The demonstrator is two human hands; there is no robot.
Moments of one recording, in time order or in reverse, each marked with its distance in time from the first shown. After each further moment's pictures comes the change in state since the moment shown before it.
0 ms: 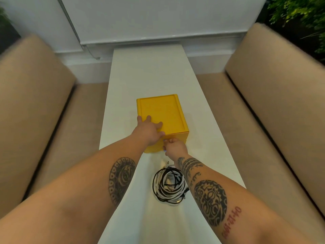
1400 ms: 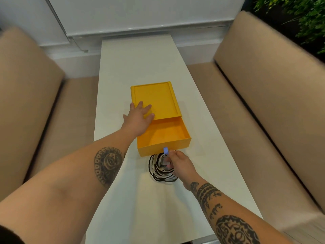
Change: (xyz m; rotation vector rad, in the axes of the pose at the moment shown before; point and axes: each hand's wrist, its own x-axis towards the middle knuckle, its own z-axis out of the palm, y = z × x) left_hand 0.008 -0.026 0.055 -0.541 0.304 0.053; right_hand -0.123 0.068 -0.026 0.122 -0.017 0.047
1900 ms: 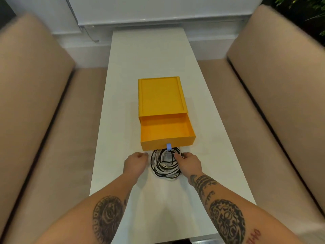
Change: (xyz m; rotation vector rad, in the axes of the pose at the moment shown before) left_hand -0.121 -0.038 0.103 -0.546 0.004 -0.678; right_hand 0.025 0.021 -0.014 -0.348 0.116 0.064
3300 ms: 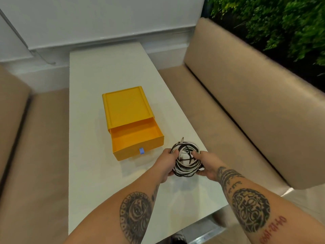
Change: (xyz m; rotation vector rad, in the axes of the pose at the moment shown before) left_hand -0.089 0.104 0.116 -0.237 -0.588 -0.007; right_hand -0.036 0.050 -0.133 0.644 0.035 0.292
